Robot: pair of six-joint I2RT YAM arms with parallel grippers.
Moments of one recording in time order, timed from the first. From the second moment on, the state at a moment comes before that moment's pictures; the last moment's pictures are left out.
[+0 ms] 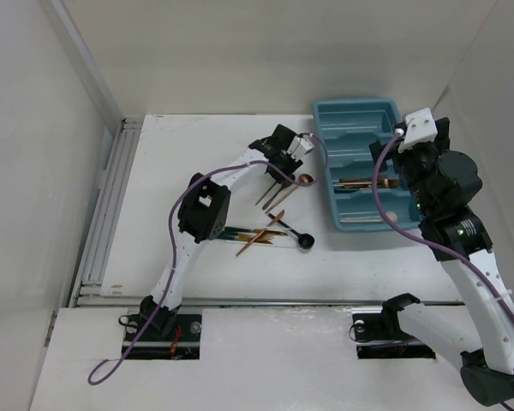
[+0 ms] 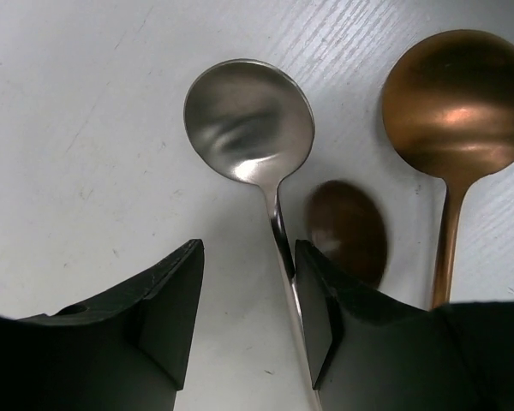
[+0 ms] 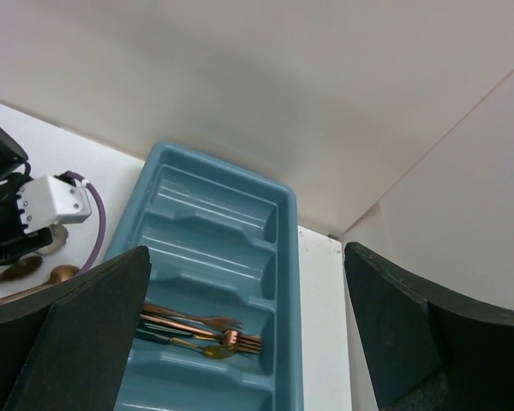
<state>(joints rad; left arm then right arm) -0.62 2.45 2.11 -0.60 0.01 0.34 0.34 0.87 1.18 -0.23 0.22 -0.44</state>
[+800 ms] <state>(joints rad) -0.59 2.42 2.09 -0.73 0.03 0.31 0.34 0.85 1.18 -0.23 0.22 -0.44</state>
